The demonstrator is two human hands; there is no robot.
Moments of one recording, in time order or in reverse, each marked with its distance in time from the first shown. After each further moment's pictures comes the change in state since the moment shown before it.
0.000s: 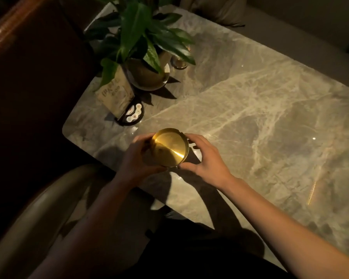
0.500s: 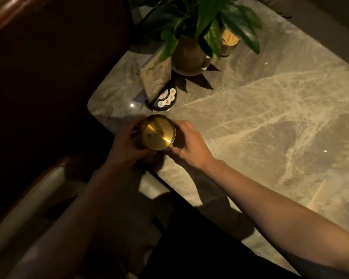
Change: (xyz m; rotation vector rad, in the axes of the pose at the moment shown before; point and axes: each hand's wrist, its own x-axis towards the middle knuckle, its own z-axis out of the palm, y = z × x) left_hand -0.014 -0.088 -0.070 -0.040 0.165 -0.132; right_hand 0.081 -0.017 0.107 -0.109 -0.180 -0.085
